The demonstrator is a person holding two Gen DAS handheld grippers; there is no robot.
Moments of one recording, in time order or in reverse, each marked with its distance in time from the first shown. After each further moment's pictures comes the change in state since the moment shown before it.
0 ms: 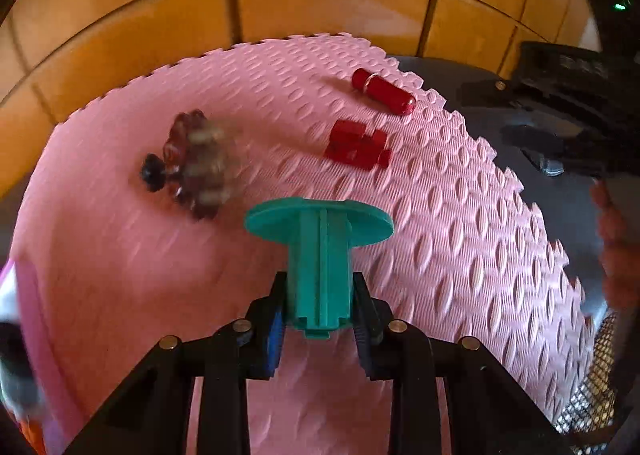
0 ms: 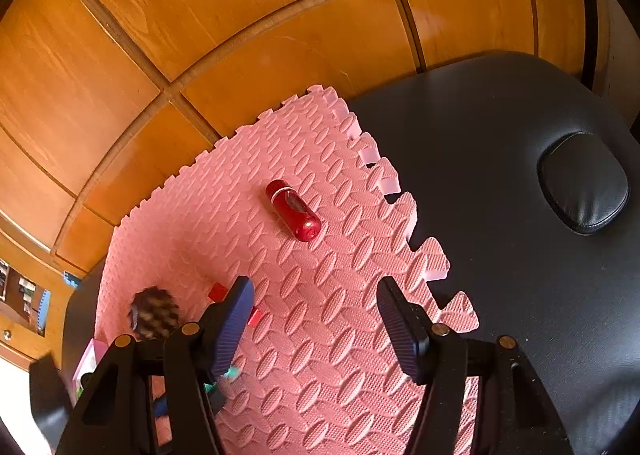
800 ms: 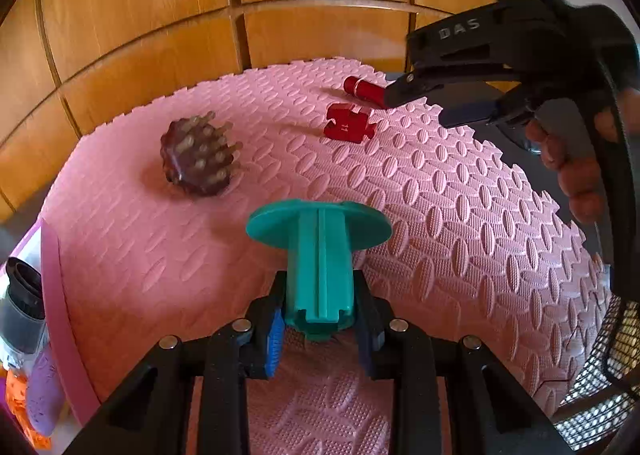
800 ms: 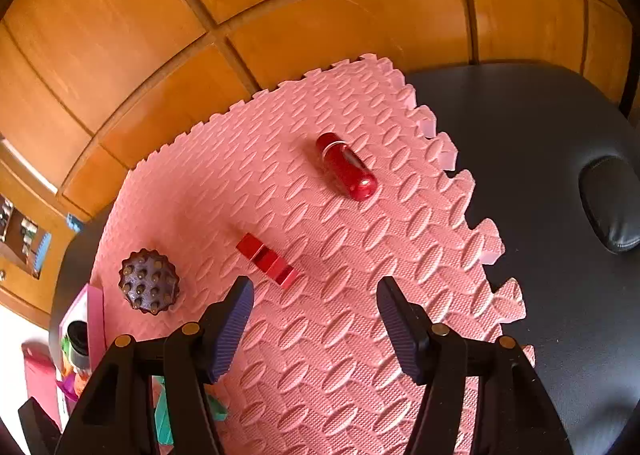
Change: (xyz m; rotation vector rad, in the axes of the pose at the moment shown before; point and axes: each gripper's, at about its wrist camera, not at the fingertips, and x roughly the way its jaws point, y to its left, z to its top) left arm -0.024 -0.007 -0.063 0.075 -0.165 0.038; right arm 0.021 0.034 -0.022 -0.181 0.085 0.024
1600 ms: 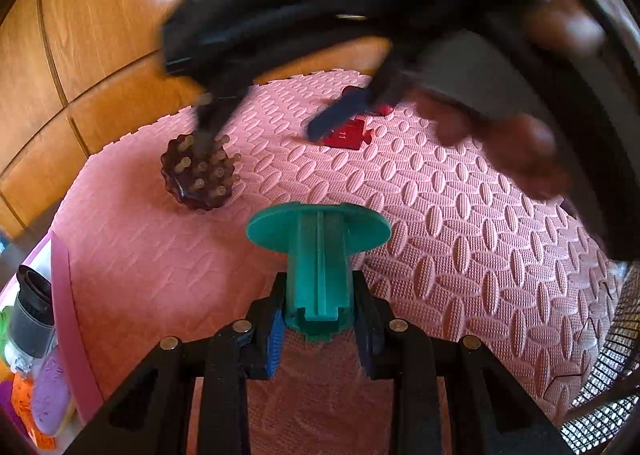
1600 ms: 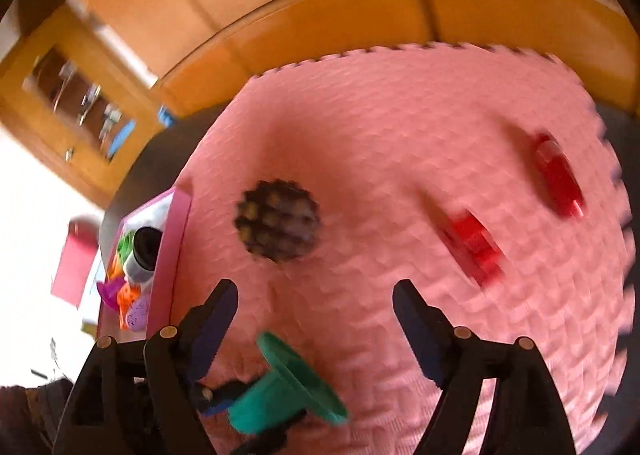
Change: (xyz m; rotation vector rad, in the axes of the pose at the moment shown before) left arm -0.004 -0.004 -0.007 0.034 -0.054 0.036; right arm 0.037 0.106 0.001 -0.416 0.211 0.317
